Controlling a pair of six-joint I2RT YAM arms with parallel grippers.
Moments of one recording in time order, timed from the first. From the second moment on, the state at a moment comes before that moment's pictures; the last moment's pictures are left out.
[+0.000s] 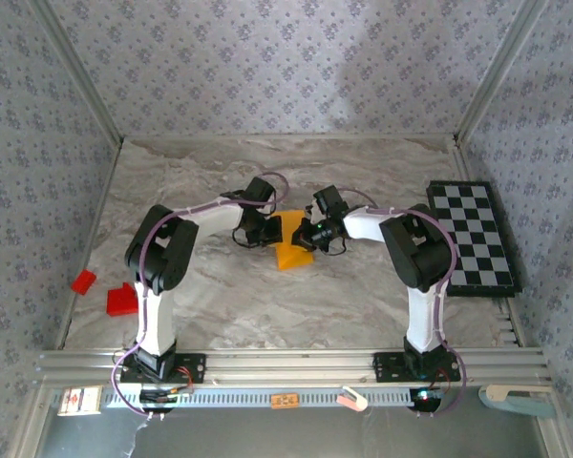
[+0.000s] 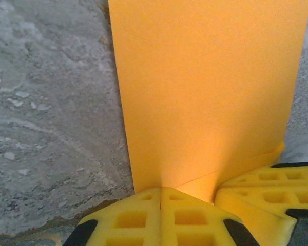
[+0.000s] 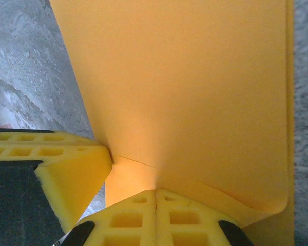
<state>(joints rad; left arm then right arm) -0.57 1.99 1.31 -0.51 0.32 -0.69 0.50 1.99 1.13 -0.18 -0.59 0.76</state>
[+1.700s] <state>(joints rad) -0.64 1.83 0.97 -0.24 0.48 -0.70 0.50 2.01 1.17 -0.25 -0.59 0.77</state>
